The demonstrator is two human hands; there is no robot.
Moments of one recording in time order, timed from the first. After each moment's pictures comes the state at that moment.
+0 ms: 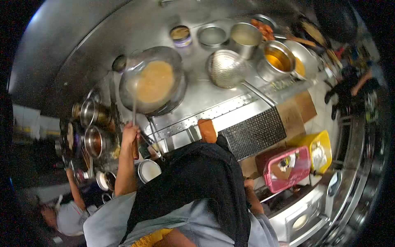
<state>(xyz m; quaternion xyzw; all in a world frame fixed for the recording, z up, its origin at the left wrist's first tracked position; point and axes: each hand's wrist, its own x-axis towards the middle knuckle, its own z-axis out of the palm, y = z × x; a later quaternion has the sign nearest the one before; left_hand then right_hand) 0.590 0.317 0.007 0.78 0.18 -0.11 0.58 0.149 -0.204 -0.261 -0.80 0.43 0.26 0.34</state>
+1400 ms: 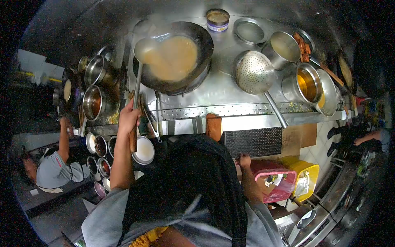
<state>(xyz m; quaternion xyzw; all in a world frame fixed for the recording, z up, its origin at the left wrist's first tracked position) 0.556 0.262 0.110 0.76 0.23 -0.07 0.60 0.361 -0.240 -0.233 -0.68 0.41 0.26 0.56</state>
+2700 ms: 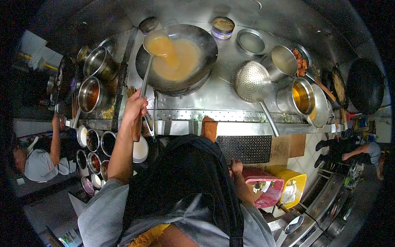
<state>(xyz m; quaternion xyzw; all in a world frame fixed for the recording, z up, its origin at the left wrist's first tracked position) 0.579 0.268 0.079 0.63 0.22 -0.09 0.74 0.365 -0.239 -0.198 -0.84 0.27 0.25 0.39</state>
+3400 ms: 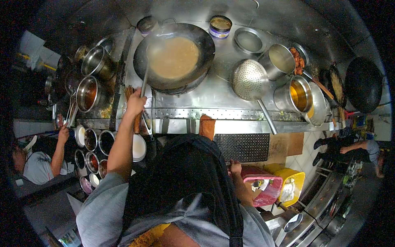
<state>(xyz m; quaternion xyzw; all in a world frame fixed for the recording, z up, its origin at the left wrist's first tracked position) 0.597 0.295 0.004 0.95 0.12 0.08 0.27 0.357 -0.230 -0.162 -0.79 0.34 0.26 0.43</state>
